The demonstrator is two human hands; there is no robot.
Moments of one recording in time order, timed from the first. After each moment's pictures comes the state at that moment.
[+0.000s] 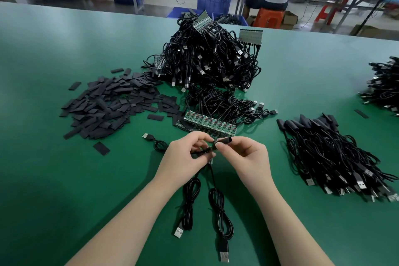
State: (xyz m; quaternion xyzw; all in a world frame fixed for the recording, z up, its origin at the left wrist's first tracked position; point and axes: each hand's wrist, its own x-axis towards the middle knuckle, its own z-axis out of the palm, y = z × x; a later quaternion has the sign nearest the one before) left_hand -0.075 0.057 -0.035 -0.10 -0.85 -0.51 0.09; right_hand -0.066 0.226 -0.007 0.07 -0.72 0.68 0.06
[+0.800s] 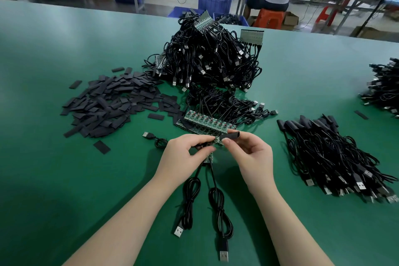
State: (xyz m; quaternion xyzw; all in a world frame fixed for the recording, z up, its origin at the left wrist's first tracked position) left_hand -0.075 0.057 -0.031 -0.11 -0.83 -0.53 0.12; right_hand -0.070 0.227 -0.010 0.02 -0.71 0.70 0.10
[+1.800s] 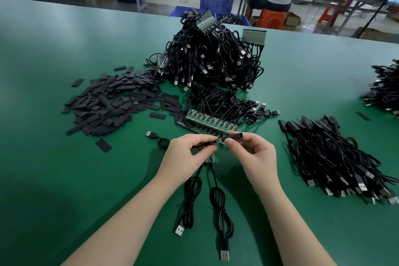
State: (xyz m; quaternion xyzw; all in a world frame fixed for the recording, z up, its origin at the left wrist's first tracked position) left_hand -0.075 0.058 -0.032 -0.10 -0.81 -0.56 0.11; right_hand -0.071 0.234 -0.010 0.05 -0.73 0.67 0.11
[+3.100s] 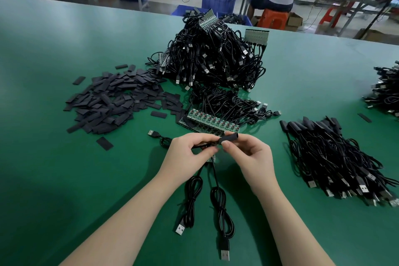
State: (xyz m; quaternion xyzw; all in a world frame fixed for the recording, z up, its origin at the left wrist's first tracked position) left_hand -0.074 0.060 -0.031 -0.12 -0.80 -0.58 0.11; right_hand -0.071 0.230 -0.014 0.07 -0.72 0.69 0.06
